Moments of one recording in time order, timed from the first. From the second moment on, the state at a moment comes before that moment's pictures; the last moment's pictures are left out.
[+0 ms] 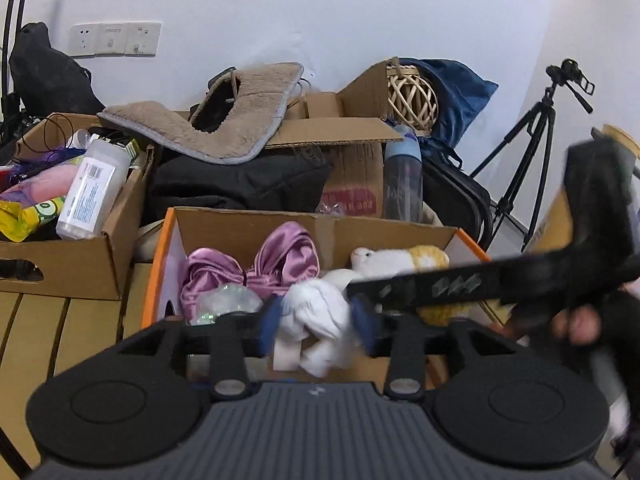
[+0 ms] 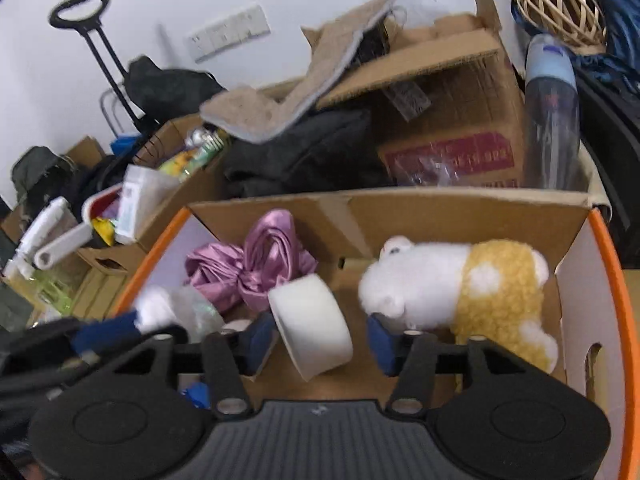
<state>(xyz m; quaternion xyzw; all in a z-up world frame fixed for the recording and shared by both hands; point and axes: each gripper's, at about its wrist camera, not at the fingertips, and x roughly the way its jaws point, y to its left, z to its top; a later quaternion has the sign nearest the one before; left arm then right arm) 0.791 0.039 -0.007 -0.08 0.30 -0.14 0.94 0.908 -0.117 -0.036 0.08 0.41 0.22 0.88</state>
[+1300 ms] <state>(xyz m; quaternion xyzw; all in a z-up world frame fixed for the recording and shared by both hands) 0.323 0.045 0.010 -0.04 0.18 -0.07 0.98 0.363 -0.203 -0.023 0.01 0.19 0.19 0.96</state>
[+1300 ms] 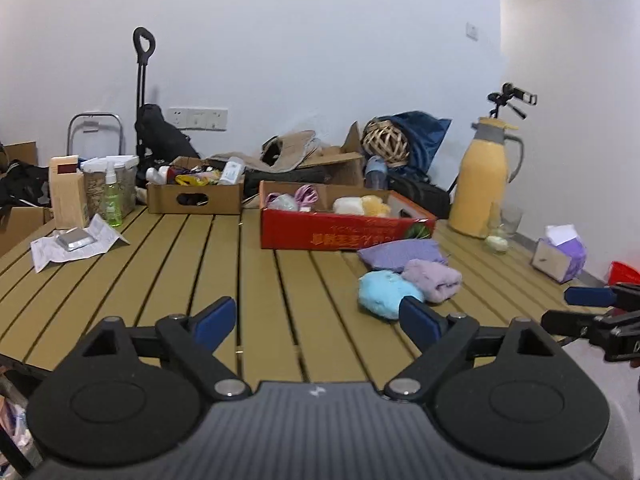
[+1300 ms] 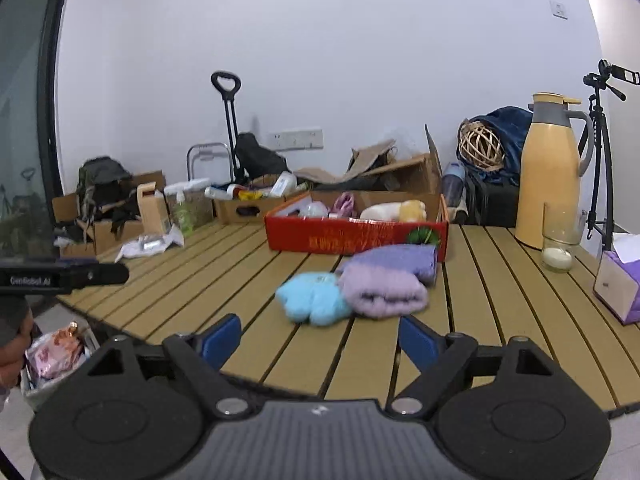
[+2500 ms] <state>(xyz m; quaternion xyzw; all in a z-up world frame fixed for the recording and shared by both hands) 0.519 0.039 -0.079 -0.22 0.29 -0.18 0.91 0.567 -0.172 -0.116 0.24 0.30 0.23 0.89</state>
